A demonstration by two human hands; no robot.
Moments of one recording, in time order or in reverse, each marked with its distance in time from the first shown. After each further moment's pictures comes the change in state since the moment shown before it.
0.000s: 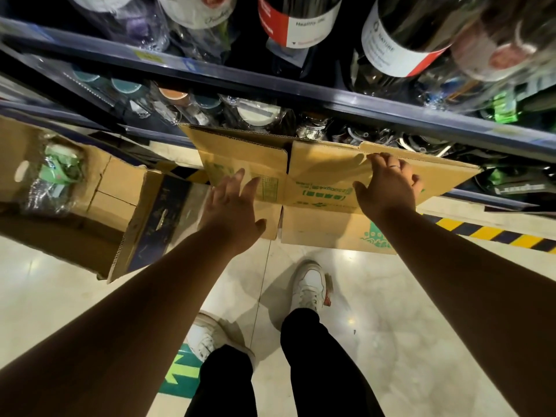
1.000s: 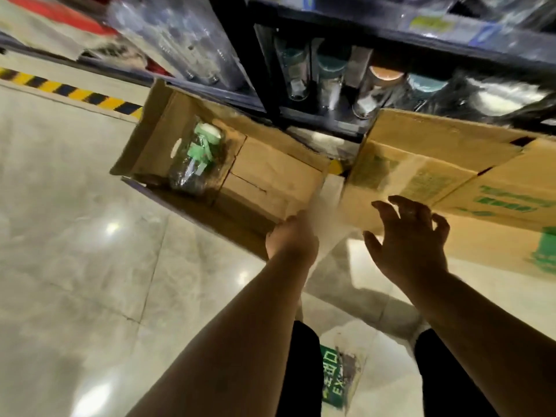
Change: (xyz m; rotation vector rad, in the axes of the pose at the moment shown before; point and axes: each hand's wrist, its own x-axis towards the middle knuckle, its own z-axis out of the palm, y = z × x) left_hand -0.034 -0.258 0.038 -0.130 -0.190 -0.345; right_hand -0.151 -0.300 0.093 -0.098 -0.130 -0.342
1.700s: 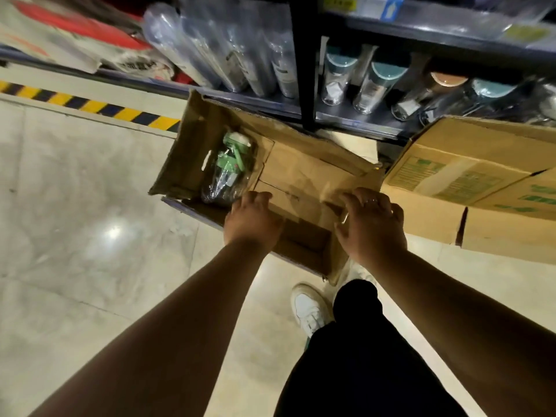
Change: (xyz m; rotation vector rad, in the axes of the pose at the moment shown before) left_hand 0.041 -0.164 -0.103 -0.045 0.107 0.037; right_hand 0.056 -0.156 0.006 0.025 -0.129 -0.027
